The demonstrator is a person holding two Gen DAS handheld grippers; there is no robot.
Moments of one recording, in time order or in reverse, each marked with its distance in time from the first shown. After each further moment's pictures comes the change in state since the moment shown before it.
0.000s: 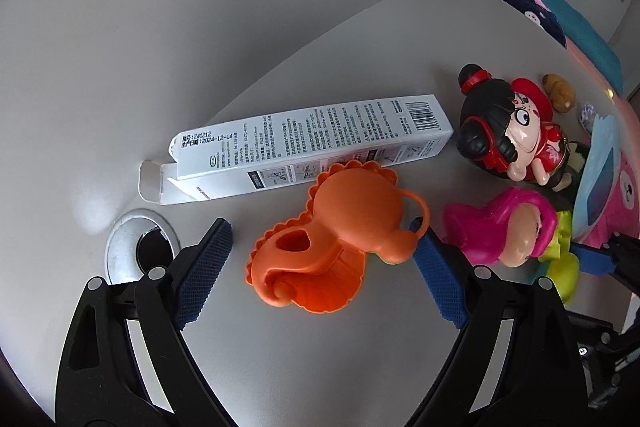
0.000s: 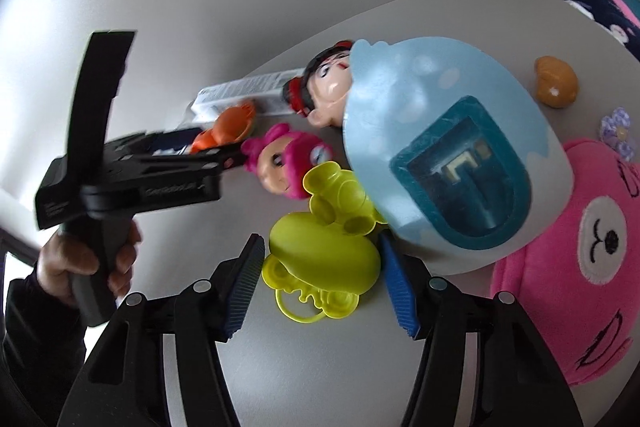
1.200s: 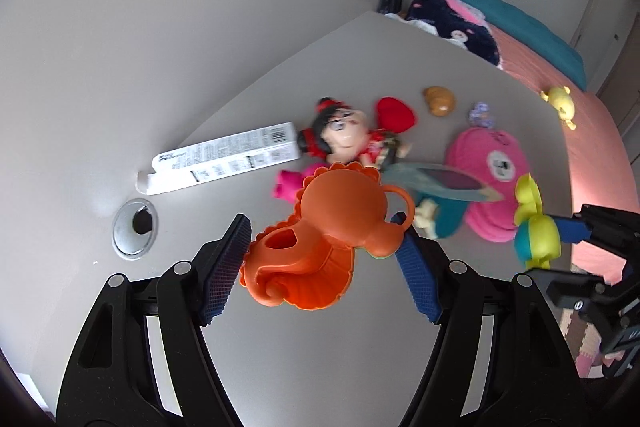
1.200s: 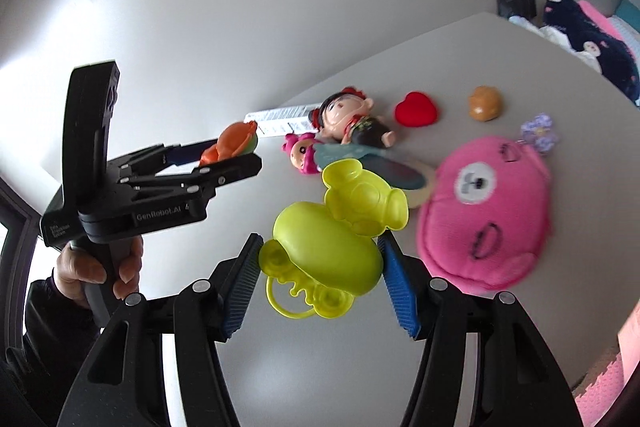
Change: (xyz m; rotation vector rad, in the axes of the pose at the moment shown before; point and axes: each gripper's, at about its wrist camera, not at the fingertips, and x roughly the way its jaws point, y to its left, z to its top) left arm -0.107 -0.064 -0.033 0.063 -0.150 -0.096; right arm -0.109 -0.011 -0.047 -0.018 -0.142 0.069
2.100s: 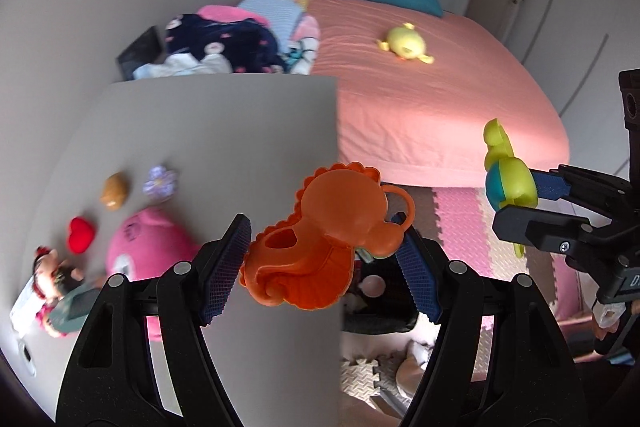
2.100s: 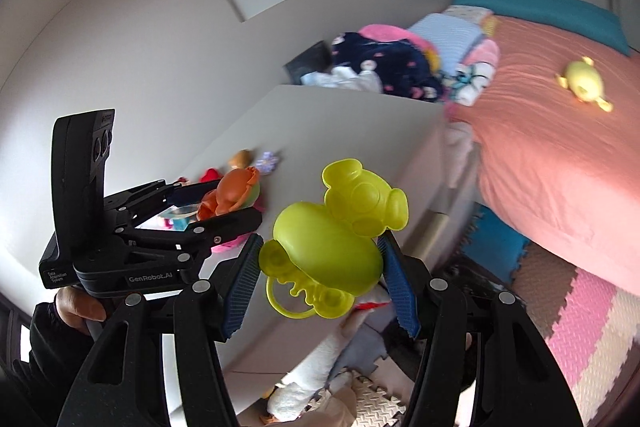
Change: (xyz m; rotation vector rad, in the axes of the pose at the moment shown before) left arm -0.001 -0.320 0.022 0.442 -0.003 -0.356; right arm -0.228 -0.147 -0.107 0.332 -0.288 -0.316
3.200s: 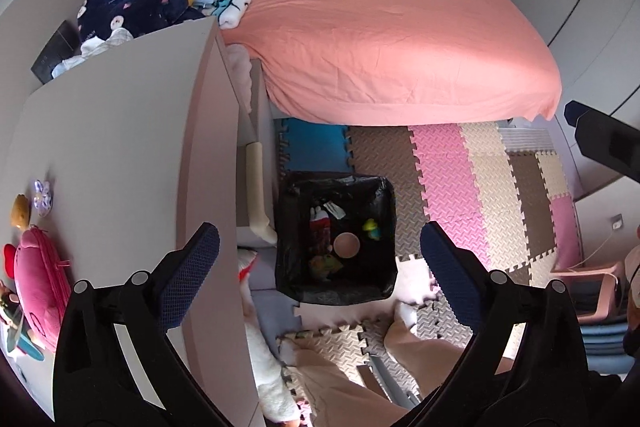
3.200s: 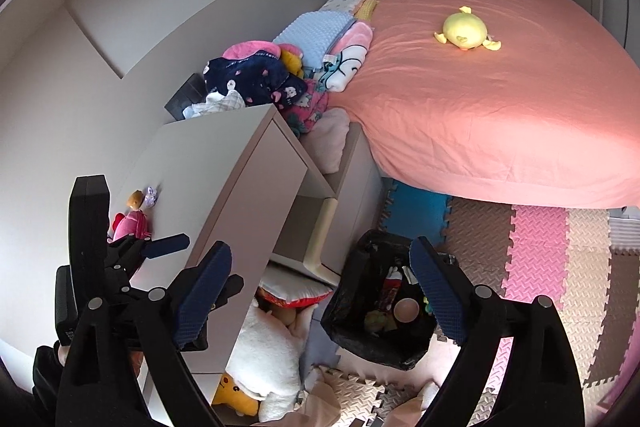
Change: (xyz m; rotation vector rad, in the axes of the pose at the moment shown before) left arm 0.113 -0.106 0.011 0.119 0.220 -0.035; right arm -0.056 -0.132 -0.032 0.266 -0.040 -0.226
